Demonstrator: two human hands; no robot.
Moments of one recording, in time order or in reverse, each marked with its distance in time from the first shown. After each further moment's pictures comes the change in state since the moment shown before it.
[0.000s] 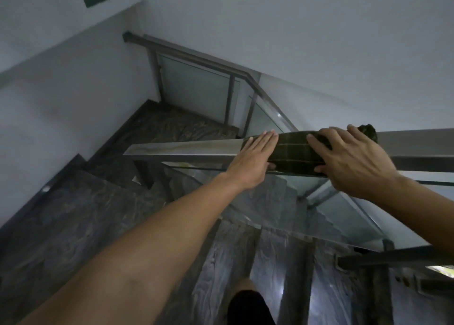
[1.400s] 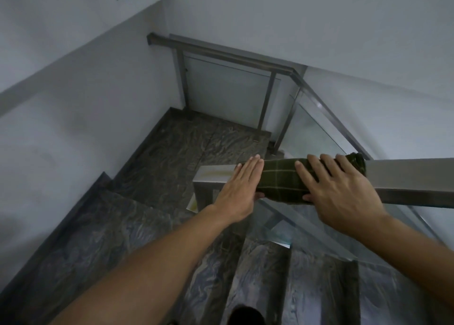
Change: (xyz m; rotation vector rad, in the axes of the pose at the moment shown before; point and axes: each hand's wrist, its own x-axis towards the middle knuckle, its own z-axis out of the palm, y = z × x) left_hand -0.113 -0.397 0.004 0.041 -0.064 -0.066; right_hand 0.276 -0.306 0.057 -0.025 -0.062 0.061
